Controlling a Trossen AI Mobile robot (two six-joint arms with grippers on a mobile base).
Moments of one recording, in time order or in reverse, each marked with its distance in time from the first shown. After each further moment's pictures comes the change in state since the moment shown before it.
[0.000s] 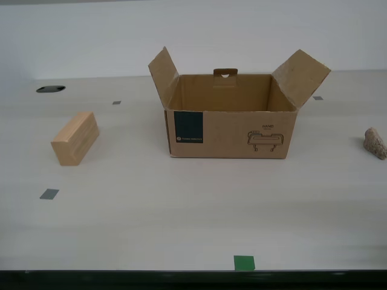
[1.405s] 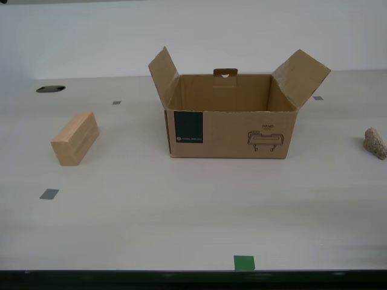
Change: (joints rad) arm 0 0.001 0.000 -0.055 -0.003 0.000 -0.037; arm 1 0.000 0.000 0.000 0.004 0.000 -0.002
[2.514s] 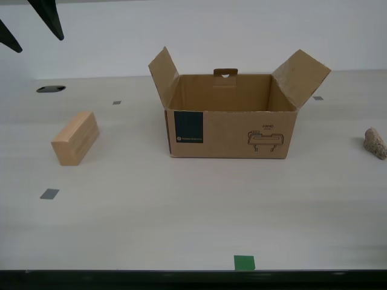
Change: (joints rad) arm 0 0.000 0.000 0.076 -0.113 0.000 0.049; arm 1 -0.008 0.241 0.049 -0.173 -0.004 -0.015
